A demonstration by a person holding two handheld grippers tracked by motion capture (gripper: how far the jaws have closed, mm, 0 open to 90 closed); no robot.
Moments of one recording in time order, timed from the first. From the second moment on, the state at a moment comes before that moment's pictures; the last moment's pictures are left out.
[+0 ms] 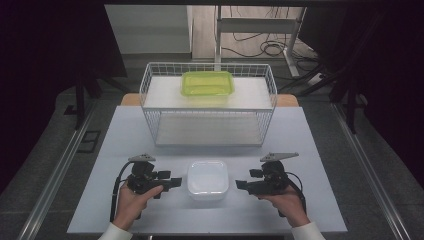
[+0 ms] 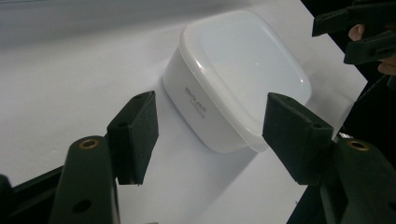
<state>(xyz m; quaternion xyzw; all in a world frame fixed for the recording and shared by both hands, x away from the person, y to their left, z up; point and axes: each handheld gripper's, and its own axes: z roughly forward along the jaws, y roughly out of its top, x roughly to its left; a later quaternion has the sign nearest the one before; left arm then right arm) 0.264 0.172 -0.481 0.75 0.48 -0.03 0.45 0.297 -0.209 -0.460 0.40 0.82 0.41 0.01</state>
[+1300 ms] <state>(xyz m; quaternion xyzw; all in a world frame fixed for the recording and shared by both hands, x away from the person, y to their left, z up) 0.279 0.161 -0.500 0.73 0.50 -0.09 0.47 0.310 -0.169 -0.481 0.42 0.80 0.42 -0.06</state>
